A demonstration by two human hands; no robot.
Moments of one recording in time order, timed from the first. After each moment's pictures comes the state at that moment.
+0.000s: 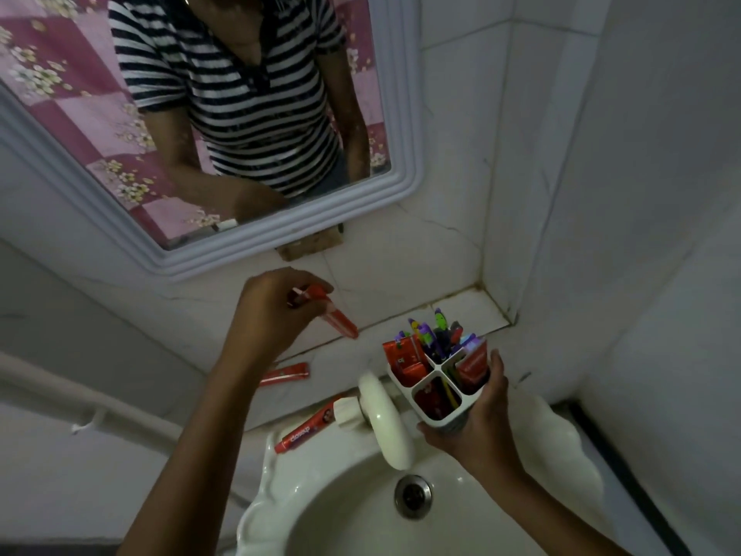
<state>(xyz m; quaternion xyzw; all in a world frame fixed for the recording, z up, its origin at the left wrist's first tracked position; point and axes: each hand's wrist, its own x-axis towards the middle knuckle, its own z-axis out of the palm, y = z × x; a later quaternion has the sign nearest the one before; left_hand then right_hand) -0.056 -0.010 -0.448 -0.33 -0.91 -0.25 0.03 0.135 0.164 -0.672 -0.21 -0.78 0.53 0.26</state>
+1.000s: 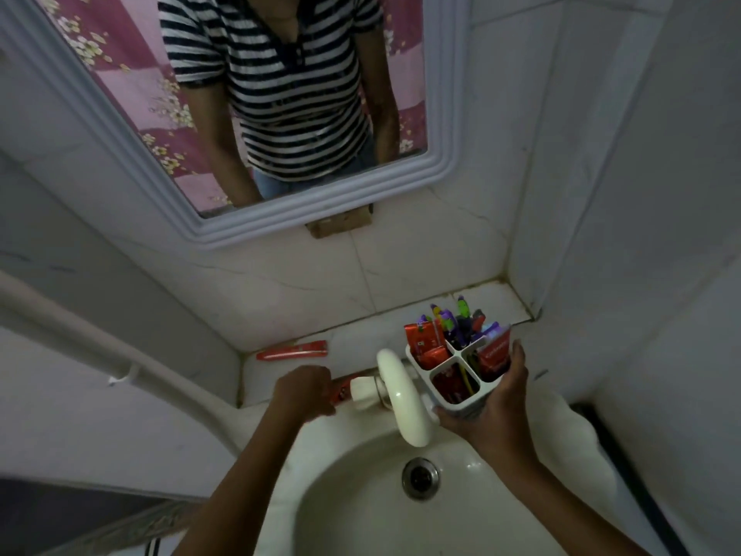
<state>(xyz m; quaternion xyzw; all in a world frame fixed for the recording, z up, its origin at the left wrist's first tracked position) -0.044 -0.070 -0.611 -0.22 -0.95 0.05 -0.23 0.133 0.168 -0.682 -0.21 -0.78 0.53 0.24</state>
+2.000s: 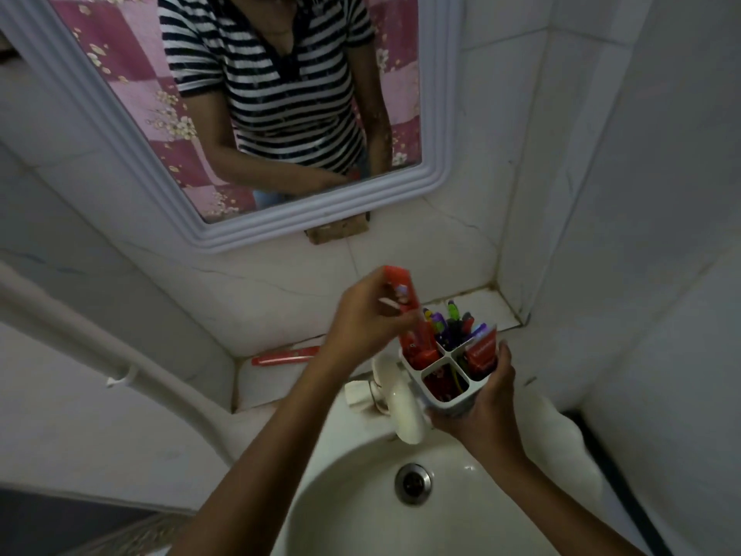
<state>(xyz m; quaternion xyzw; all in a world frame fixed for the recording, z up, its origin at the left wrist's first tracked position) -0.004 0.038 -0.480 -0.27 -0.83 -0.47 -0.16 0.131 0.166 -0.674 -0.21 -0.80 0.50 0.25</state>
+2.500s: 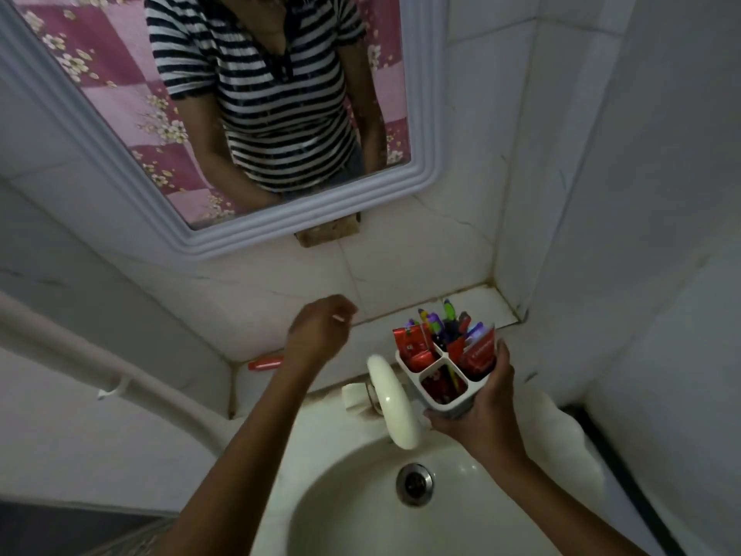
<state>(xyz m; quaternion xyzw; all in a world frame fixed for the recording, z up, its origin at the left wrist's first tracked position) -0.066 -0.002 -0.544 -0.21 -0.94 -0.26 -0.09 0.132 0.169 -0.678 -0.21 -0.80 0.52 0.24</state>
